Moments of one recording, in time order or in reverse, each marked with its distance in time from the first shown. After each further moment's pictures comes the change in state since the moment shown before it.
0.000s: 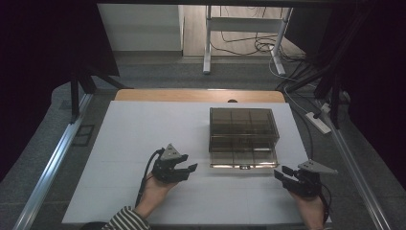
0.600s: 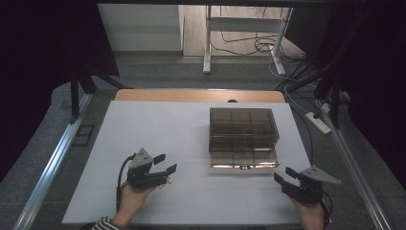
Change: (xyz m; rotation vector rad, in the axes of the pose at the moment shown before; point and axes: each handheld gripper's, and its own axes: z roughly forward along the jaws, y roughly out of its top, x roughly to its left) left arm 0.023 -0.036 -0.055 -0.134 0.076 -0.054; right arm 0.011 -0.012 -0.010 -0.099 -0.043 -0.001
